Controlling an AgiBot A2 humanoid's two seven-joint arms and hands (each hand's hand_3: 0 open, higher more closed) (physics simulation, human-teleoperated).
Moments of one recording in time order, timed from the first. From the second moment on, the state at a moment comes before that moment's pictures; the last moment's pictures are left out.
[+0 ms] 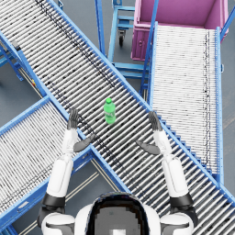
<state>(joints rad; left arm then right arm) 0.29 1.21 0.20 -1.80 1.00 0.10 0.10 0.29 -1.21 0.20 1.80 1.00 0.10 -0.10</state>
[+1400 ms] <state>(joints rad) 0.29 1.21 0.20 -1.80 1.00 0.10 0.10 0.29 -1.21 0.20 1.80 1.00 0.10 -0.10</state>
